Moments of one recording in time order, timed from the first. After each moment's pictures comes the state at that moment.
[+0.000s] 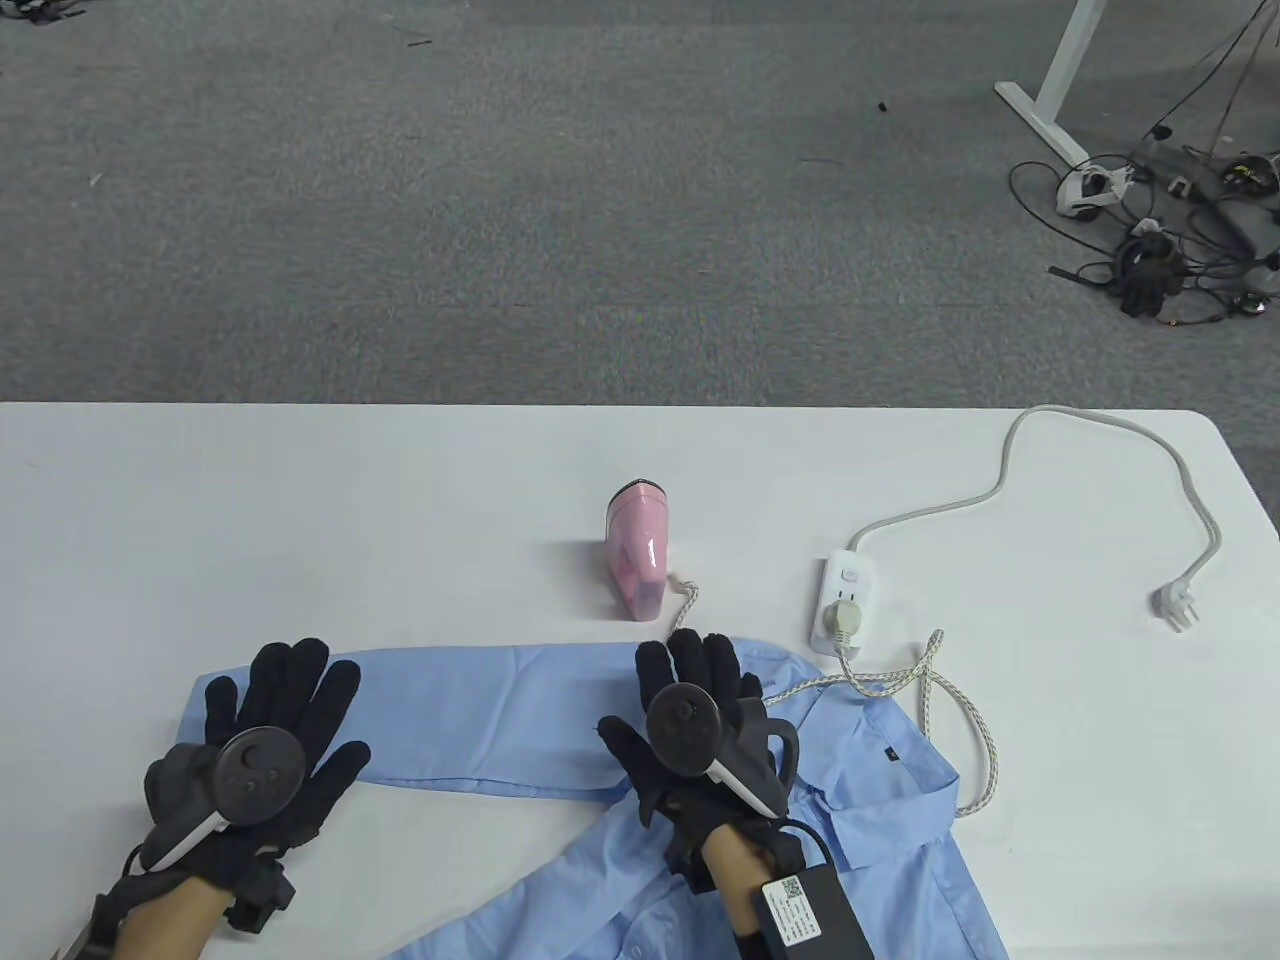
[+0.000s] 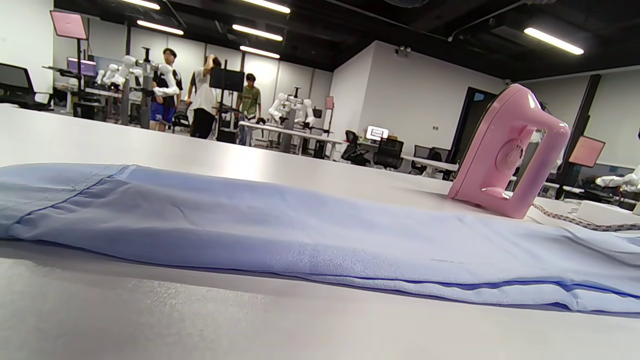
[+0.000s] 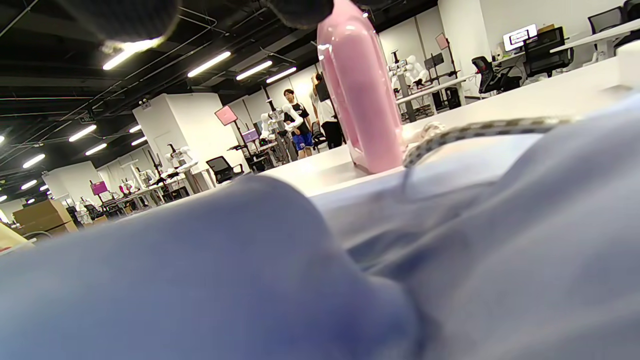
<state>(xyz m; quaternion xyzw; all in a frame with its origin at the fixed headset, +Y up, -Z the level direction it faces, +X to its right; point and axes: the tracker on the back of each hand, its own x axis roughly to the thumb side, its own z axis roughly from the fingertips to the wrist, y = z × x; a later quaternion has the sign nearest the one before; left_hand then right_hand) -0.321 -0.736 -0.258 0.02 -0.07 0.12 0.99 0.058 -0.730 -0.309 0.12 -0.01 0.98 0.17</state>
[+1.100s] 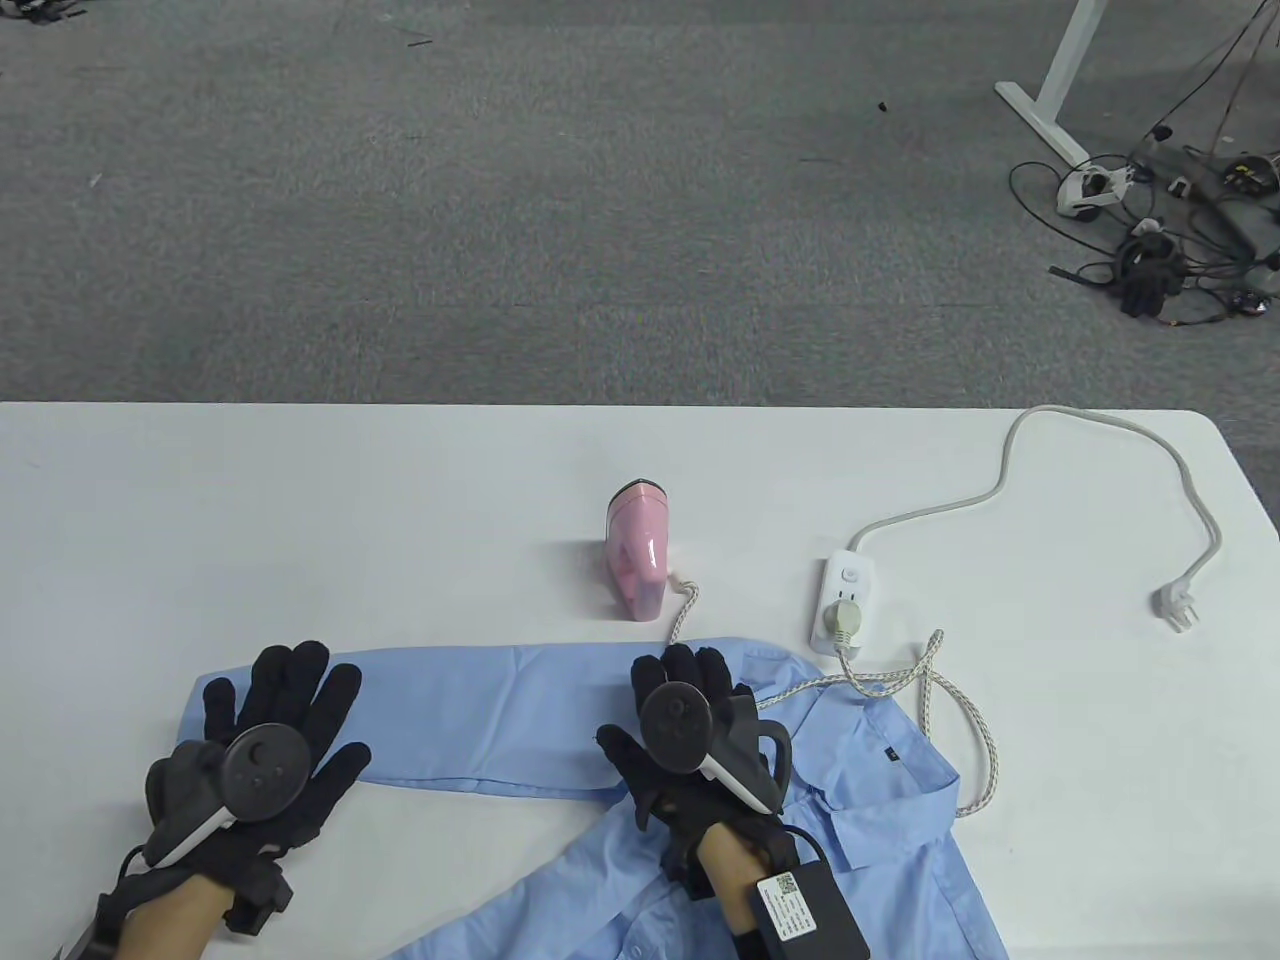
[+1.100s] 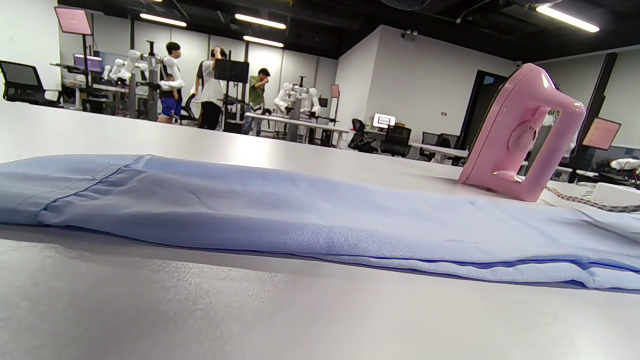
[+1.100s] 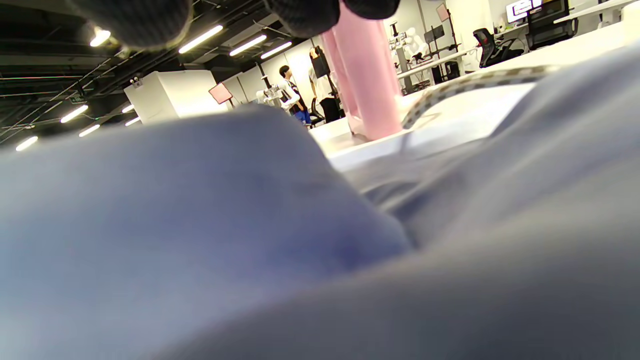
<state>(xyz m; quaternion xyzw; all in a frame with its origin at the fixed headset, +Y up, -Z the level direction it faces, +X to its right) -0.320 -0.738 -0.259 0.00 -0.06 0.10 0.99 0.054 -0.740 -0.311 0.12 0.03 0.98 0.17</state>
